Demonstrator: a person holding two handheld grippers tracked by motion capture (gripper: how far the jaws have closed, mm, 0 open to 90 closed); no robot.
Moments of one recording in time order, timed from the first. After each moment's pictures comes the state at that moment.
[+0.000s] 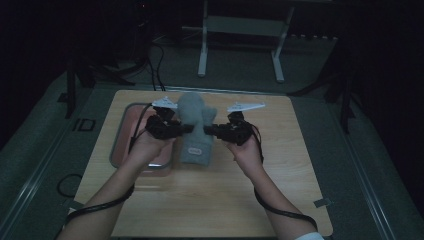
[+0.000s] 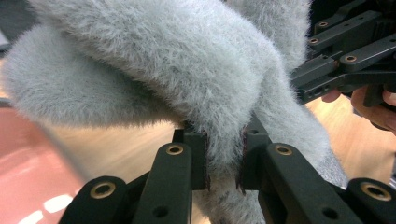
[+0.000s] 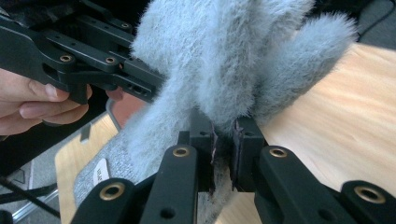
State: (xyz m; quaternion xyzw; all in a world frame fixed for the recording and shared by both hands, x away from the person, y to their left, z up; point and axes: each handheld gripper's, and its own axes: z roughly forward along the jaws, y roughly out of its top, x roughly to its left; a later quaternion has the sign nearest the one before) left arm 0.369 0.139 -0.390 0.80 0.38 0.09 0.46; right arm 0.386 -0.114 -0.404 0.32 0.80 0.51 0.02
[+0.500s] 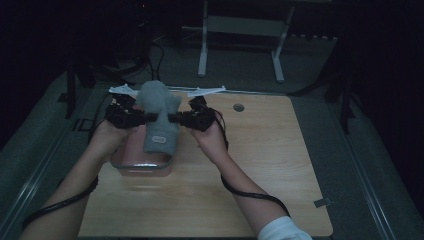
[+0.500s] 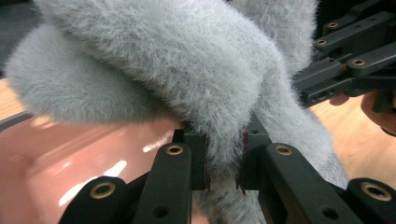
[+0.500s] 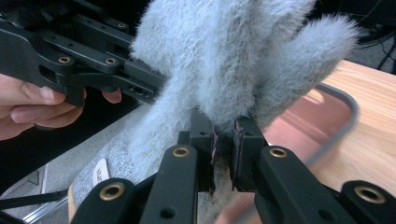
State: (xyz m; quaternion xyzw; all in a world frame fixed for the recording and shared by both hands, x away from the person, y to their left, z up) left arm 0.370 0.229 -0.368 0.78 0.43 0.13 0.43; right arm 0.408 -0.015 -0.385 0.29 0.80 0.52 0.00
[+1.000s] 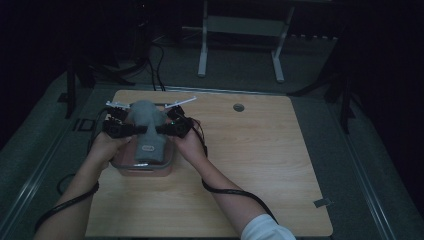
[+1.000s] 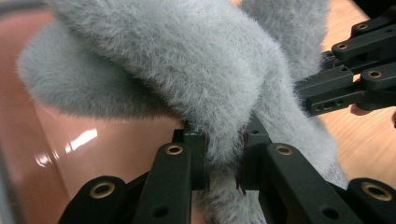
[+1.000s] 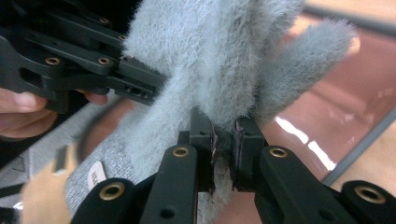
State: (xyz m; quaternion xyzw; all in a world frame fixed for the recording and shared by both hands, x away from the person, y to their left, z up) left arm 0.397 0.261 -0.453 0.76 0.50 0.07 0.40; right arm 0.436 0.043 -0.458 0.34 0.83 0.44 -0.02
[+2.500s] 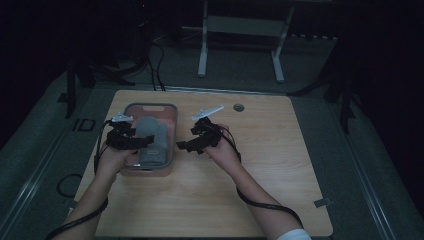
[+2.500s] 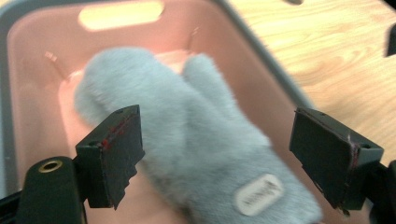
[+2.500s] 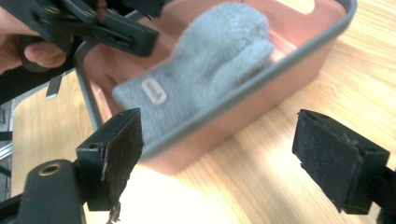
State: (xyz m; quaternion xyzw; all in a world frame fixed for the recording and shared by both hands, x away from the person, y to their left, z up) left arm 0.360 0.238 -0.469 0.74 0.52 0.17 0.40; right arm 0.407 -0.041 -0.452 0.27 0.86 0.43 0.02
